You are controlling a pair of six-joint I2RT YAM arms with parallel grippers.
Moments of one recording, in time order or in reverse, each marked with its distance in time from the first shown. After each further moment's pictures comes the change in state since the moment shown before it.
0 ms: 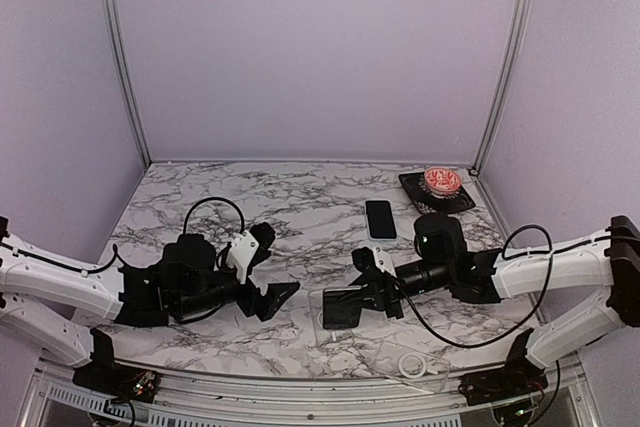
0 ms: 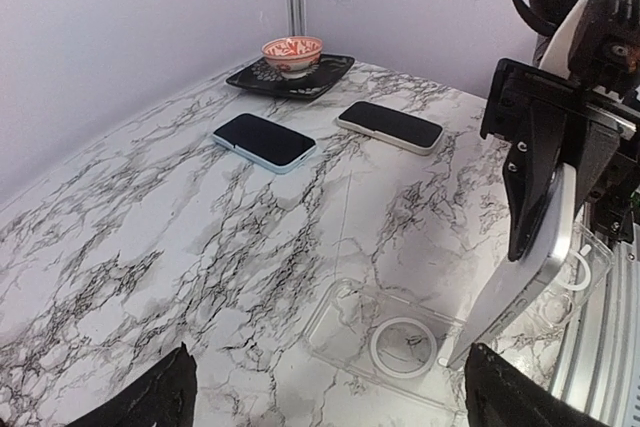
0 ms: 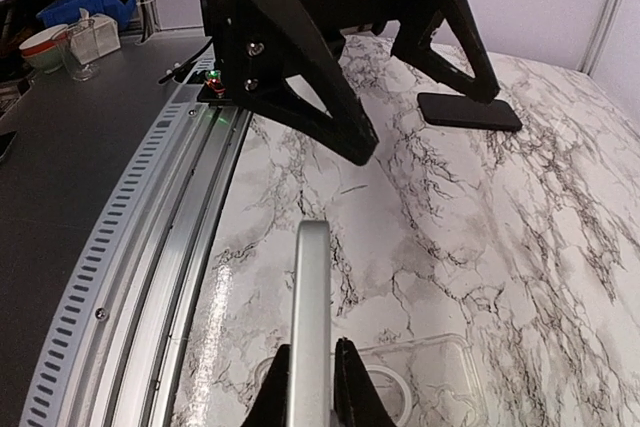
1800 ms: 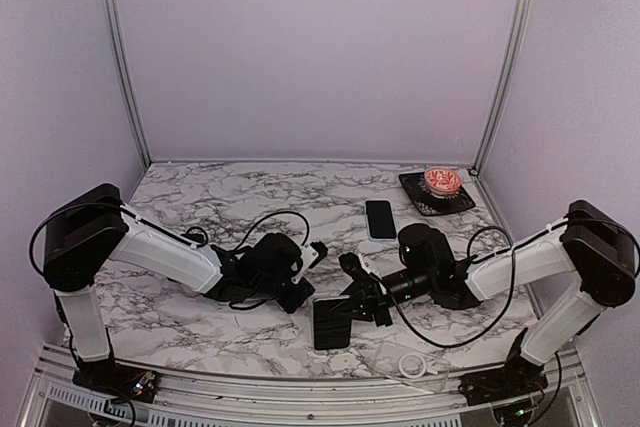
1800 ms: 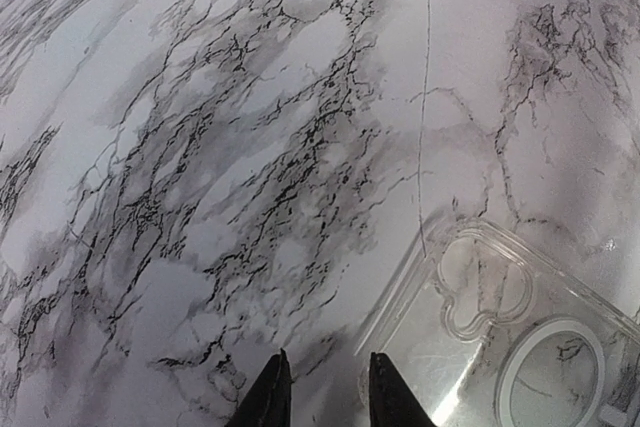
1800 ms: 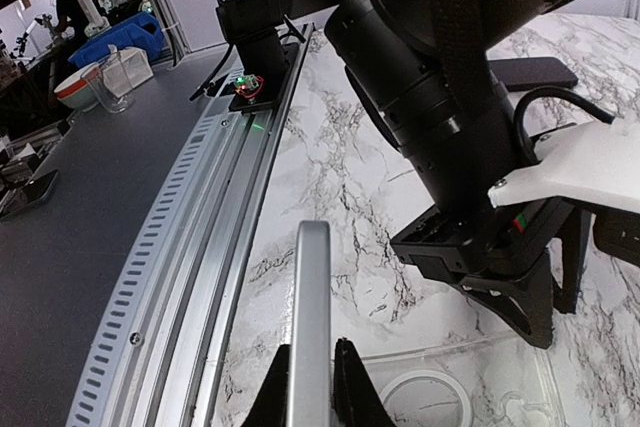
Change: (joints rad) left arm 0.128 0.634 0.412 -0.257 0.108 -0.031; right arm 0.000 0.229 -0.006 0.218 -0.105 0.185
